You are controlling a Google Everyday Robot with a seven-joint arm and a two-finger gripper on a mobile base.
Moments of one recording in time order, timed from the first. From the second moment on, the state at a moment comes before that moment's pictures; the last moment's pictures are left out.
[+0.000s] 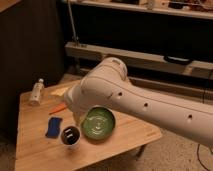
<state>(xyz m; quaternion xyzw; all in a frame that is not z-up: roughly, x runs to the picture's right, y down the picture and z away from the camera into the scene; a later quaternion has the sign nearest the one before) -0.148 0.065 0.523 -0.05 -0.36 -0.33 0.87</state>
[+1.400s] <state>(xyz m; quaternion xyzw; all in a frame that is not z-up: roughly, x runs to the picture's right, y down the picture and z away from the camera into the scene) -0.089 0.100 0.607 -0.04 -0.33 -0.35 0.87</state>
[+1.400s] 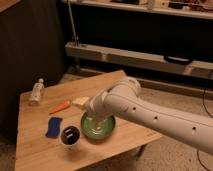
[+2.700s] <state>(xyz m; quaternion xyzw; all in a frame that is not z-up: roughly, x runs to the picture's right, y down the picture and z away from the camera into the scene) -0.024 0.034 0.655 0.03 -0.34 -0.53 0.77</state>
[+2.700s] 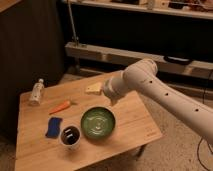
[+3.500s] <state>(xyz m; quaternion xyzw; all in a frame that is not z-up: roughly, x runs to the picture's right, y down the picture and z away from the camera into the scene) 0.046 0.118 0.756 -0.04 -0.34 -0.58 0.74</state>
